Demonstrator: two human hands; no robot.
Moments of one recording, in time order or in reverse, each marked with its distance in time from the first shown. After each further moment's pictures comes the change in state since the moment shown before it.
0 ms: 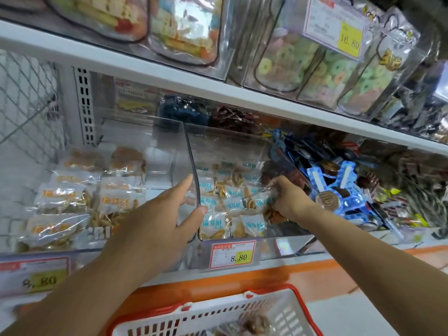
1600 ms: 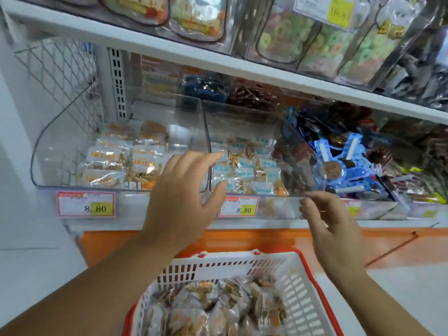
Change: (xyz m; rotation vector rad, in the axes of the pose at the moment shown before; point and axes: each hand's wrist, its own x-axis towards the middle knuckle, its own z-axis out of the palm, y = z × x) left_hand -0.035 0.013 0.028 0.068 0.507 0.360; right_hand -0.154 0.038 0.014 0.555 0.403 -0.307
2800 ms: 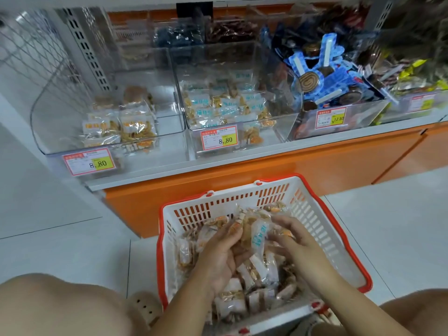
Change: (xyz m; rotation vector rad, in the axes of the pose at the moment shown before) left_hand -0.189 0.050 0.064 -1.327 -0.483 -1.428; right_hand -0.180 0.059 0.004 0.549 -0.392 0.709
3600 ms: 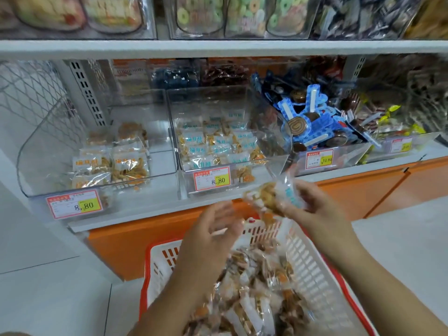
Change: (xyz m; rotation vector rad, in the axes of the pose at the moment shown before) left_hand -0.036 0.091 0.059 0.915 0.135 0.598; right_hand 0.029 -0.133 -0.024 -0.261 0.149 -0.356
